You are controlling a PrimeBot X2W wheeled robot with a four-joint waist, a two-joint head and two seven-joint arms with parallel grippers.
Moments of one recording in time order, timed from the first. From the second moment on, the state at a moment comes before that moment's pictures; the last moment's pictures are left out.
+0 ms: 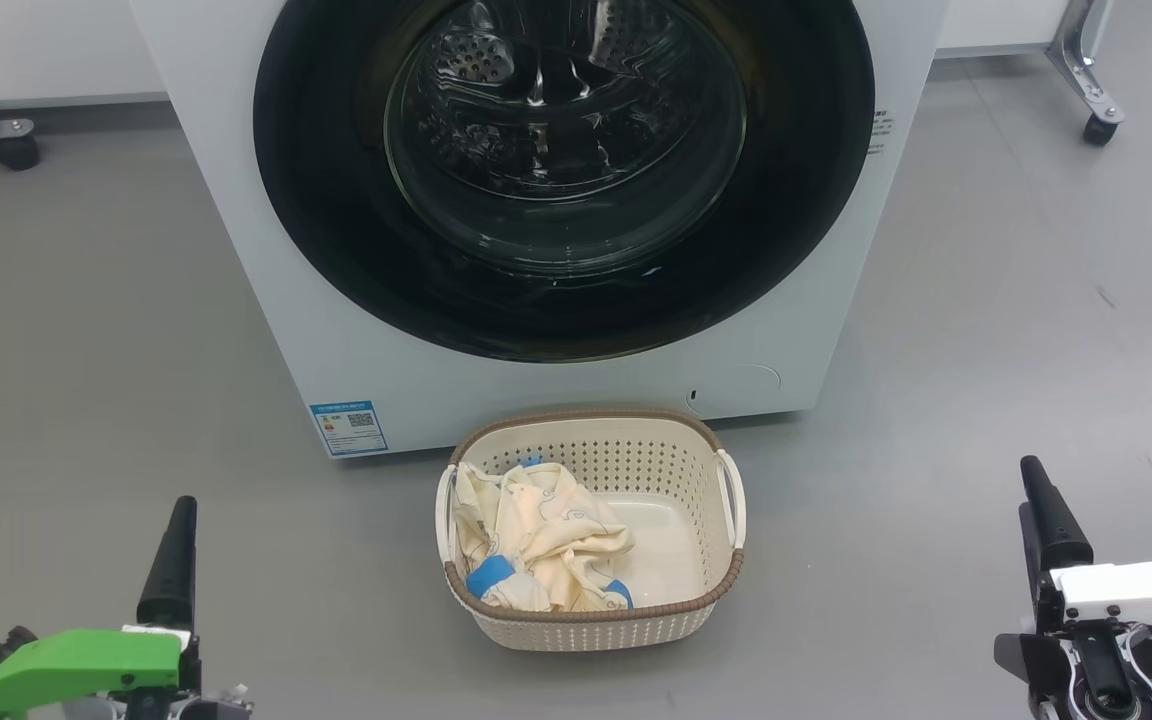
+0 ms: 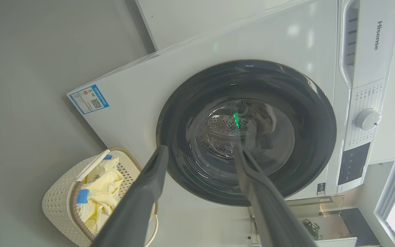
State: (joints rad) left arm -0.04 0.04 0.04 0.26 -1.53 -0.12 0.04; right arm -0.03 -0.08 -0.04 0.28 1.51 0.12 0.02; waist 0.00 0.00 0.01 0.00
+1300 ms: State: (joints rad) left arm -0.07 0.18 -0.14 0.24 -0.83 -0.08 -0.14; right arm -0.10 -0.23 0.18 0.33 0.82 0.02 -0.15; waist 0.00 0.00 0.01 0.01
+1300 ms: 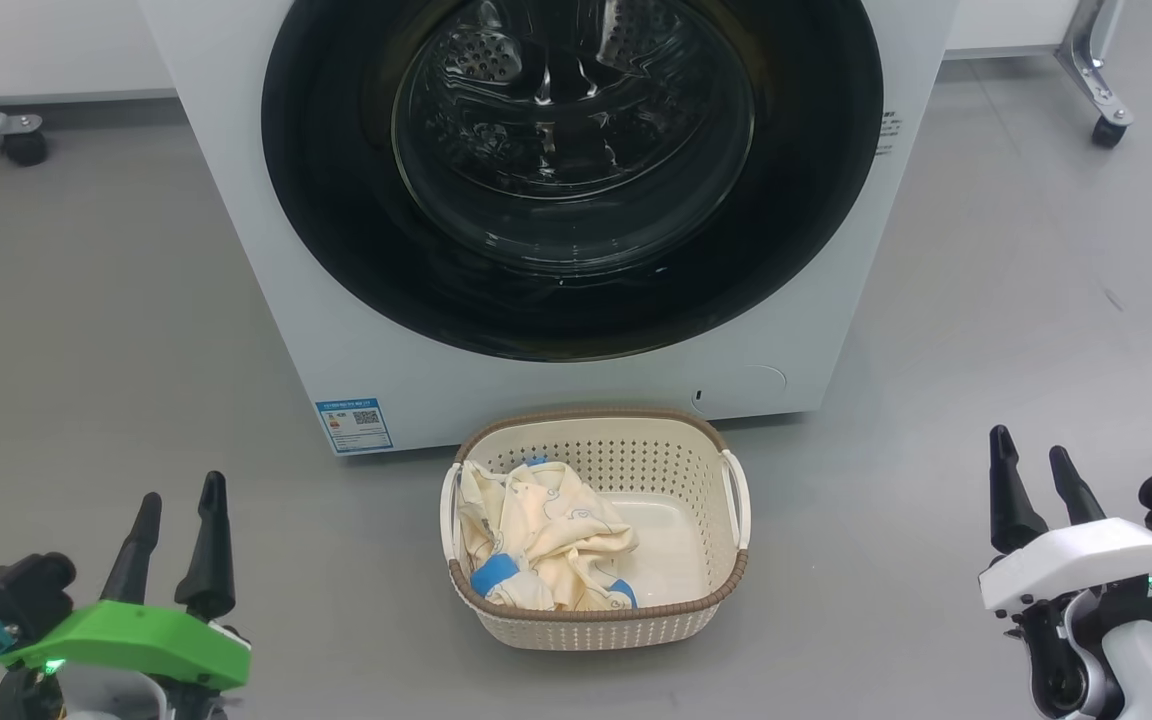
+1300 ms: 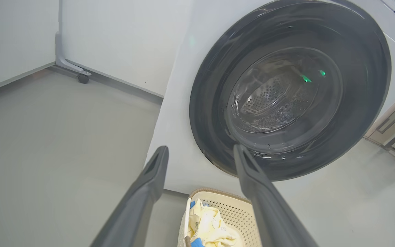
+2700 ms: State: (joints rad) left arm -0.07 0.17 -0.20 0.28 -0.37 -0.02 -0.25; right arm -0.15 -0.23 0.27 0.36 0.37 -0.10 -0.24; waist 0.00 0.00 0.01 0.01
